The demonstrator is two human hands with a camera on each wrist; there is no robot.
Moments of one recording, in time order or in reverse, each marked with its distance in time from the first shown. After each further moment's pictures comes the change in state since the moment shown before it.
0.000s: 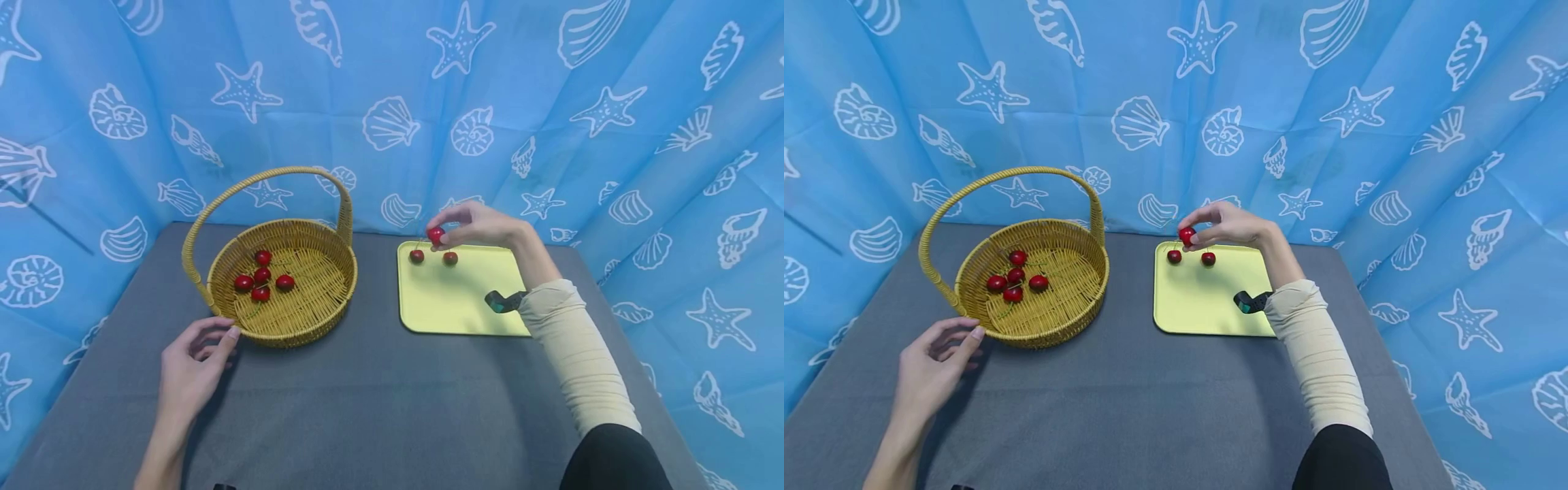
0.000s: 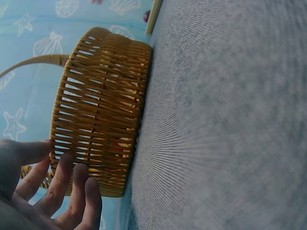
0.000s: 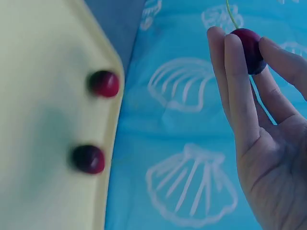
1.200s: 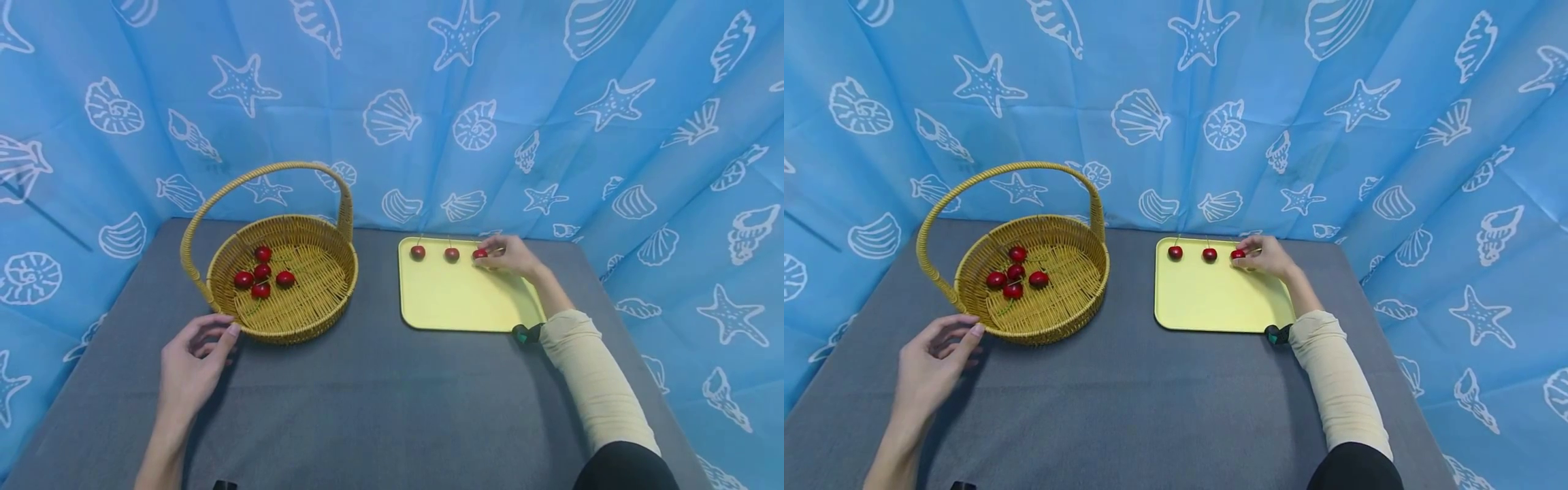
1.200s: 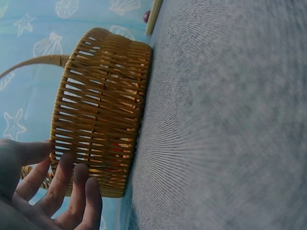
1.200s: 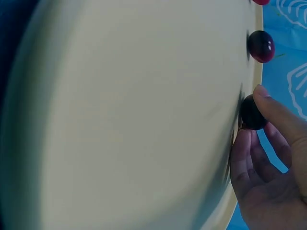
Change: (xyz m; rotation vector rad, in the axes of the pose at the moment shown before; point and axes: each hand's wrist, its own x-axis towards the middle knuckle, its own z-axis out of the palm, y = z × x) left_hand -0.002 0.001 0.001 0.038 0.009 0.031; right_hand -0.038 0.131 0.003 -0.132 0.400 0.157
